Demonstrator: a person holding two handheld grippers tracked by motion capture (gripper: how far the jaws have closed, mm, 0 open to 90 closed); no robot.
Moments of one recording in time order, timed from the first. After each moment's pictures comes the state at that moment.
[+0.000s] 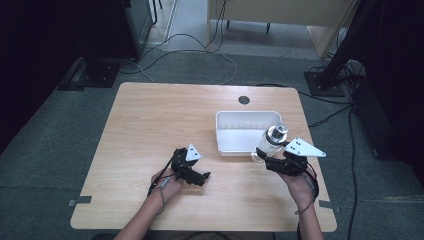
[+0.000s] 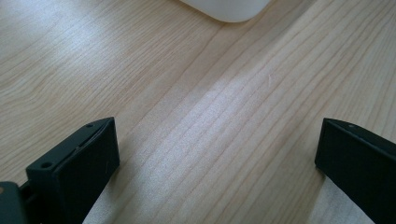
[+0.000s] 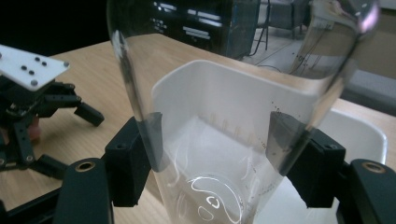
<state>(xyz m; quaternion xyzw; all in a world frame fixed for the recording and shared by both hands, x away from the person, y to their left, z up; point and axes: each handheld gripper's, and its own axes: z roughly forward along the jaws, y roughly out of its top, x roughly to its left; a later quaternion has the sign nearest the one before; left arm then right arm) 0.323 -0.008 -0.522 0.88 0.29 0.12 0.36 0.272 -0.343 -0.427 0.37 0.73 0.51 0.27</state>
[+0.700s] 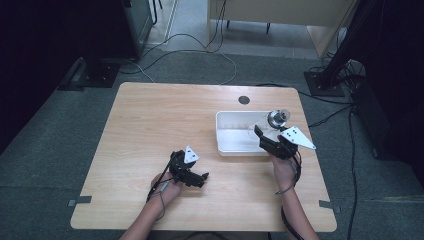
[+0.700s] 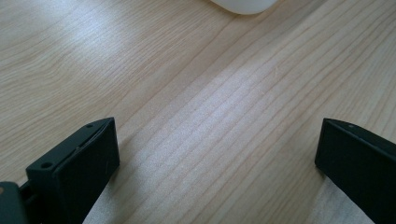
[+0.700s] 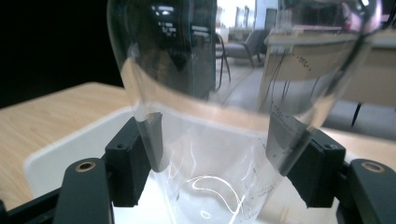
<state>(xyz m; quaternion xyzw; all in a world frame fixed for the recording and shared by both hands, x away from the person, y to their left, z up) 0.313 -0.004 -0.522 0.86 0.32 0.14 0.36 0.331 -0.336 -0.468 0.42 0.62 0.56 0.34</state>
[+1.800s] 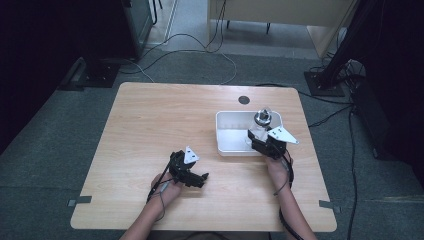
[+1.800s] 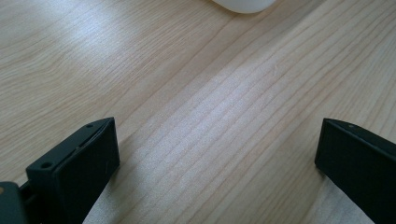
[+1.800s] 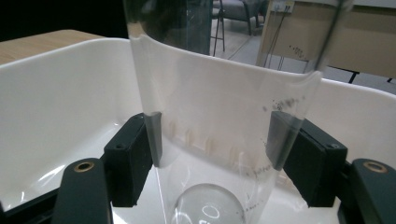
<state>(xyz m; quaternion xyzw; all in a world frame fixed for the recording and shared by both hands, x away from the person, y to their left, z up) 0.312 -0.004 -0.522 0.86 0.32 0.14 0.36 0.353 -0.325 -0.502 0.44 0.67 0.50 0.33</state>
